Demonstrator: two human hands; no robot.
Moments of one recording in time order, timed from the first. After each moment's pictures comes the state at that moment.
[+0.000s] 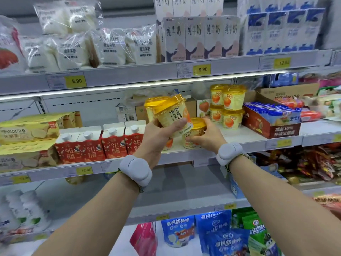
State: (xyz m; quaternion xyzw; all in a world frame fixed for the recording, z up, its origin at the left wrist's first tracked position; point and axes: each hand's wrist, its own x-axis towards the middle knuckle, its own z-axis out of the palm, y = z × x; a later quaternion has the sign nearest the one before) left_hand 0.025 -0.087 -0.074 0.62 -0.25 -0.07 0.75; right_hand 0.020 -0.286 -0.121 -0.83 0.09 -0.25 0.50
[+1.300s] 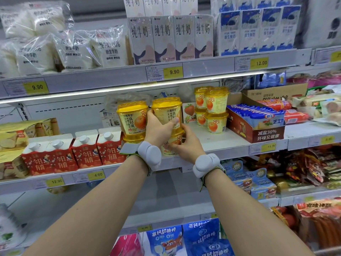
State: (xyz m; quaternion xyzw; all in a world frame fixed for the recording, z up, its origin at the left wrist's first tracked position) left_hand 0.077 -0.190 -0.079 0.74 -0.22 0.09 0.63; right_hand 0.027 -0.301 -0.143 -0.79 0.02 -0.27 0.54
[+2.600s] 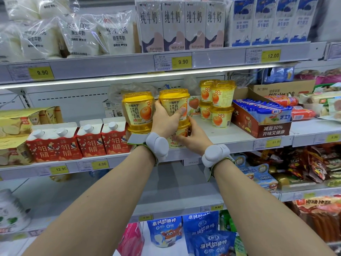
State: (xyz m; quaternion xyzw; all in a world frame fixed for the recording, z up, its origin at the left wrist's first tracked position) left_hand 0.085 -0.194 -0.084 0.73 -0.25 0.09 0.63; right_hand 0.042 -0.314 -0.146 -0.80 0.00 -0.21 0.56
